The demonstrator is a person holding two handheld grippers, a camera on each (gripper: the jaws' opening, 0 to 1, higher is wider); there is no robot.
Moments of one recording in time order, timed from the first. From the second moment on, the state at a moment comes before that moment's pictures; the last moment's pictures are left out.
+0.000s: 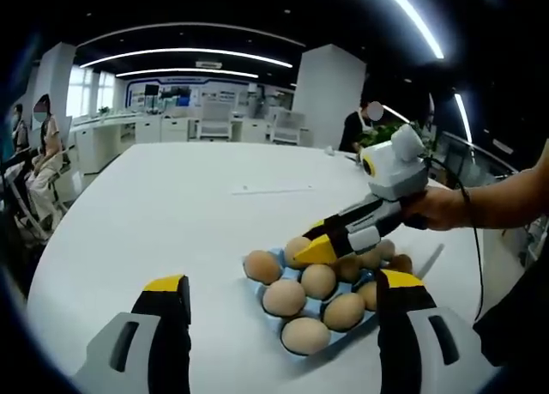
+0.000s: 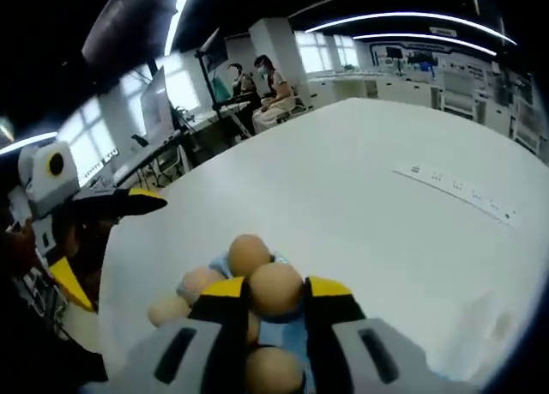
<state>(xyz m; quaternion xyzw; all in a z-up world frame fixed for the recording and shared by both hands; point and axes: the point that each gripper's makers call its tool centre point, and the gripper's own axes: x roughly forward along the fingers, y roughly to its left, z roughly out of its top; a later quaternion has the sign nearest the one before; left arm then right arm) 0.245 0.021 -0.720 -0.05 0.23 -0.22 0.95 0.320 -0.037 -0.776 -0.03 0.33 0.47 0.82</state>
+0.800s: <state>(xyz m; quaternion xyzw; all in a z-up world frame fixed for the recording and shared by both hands) 0.245 0.013 -0.716 -0.04 0.22 -0.22 0.95 0.322 -0.073 -0.753 0.01 0.29 0.45 0.84</state>
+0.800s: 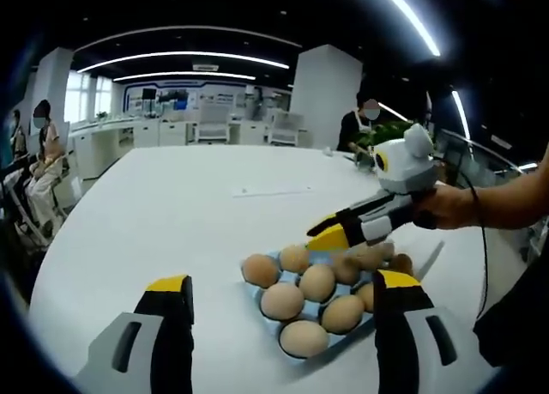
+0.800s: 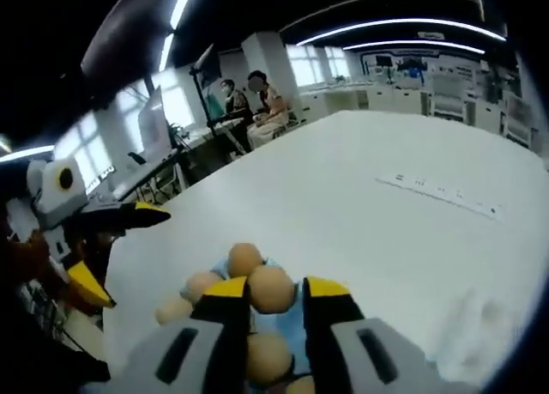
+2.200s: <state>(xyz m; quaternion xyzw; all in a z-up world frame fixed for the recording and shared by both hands) 0.244 0.009 -0.711 -0.03 0.22 -0.23 0.95 0.362 -0.359 -0.782 -0.03 0.29 0.12 0.95</state>
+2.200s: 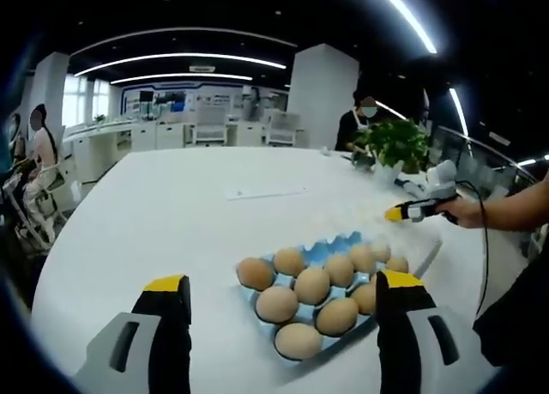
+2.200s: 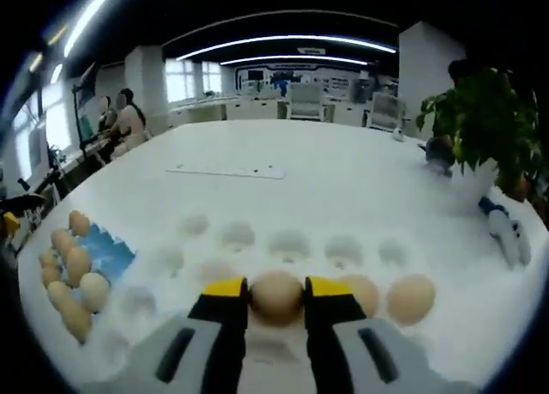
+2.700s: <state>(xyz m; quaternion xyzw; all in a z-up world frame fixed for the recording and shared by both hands) 0.244 0.008 -0.712 -0.03 0.22 -0.23 0.95 0.348 -0.332 -0.739 0.05 0.25 0.14 0.96</state>
